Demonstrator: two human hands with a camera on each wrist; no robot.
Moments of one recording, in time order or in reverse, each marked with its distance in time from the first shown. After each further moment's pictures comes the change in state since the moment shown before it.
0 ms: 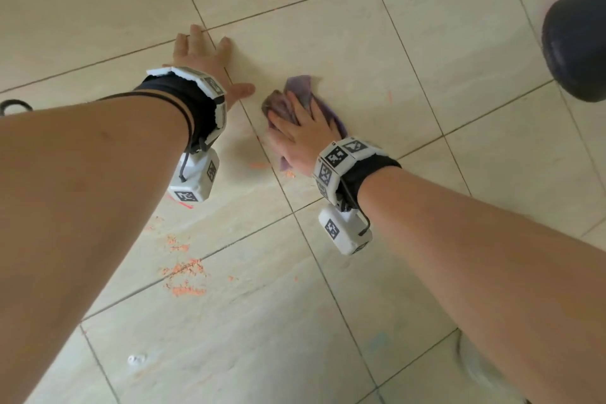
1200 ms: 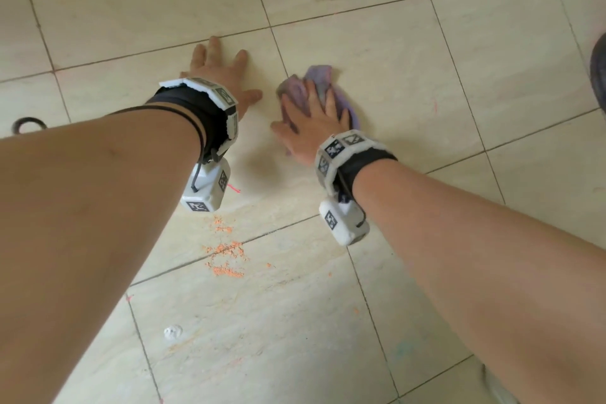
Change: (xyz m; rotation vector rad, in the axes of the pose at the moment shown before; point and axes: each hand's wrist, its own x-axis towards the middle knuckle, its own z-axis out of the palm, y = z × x) left_hand -0.039 -0.060 0.008 -0.101 -0.025 -0.061; right_hand 0.024 -0.062 0.009 -0.035 0.024 0.031
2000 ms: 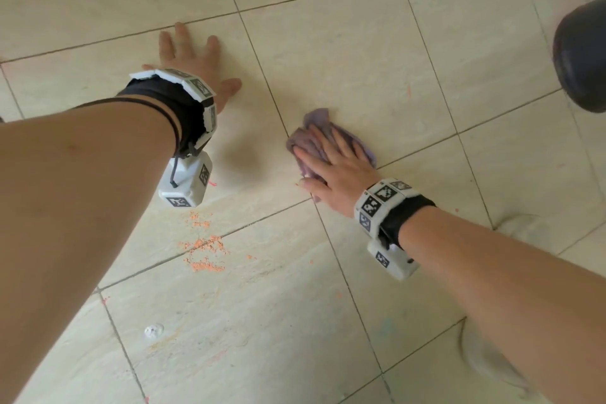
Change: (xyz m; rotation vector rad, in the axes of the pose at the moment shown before) left_hand -0.001 0.012 0.003 -0.002 -0.013 -0.040; right_hand -0.075 0.074 0.038 -0.216 -0.072 -0.124
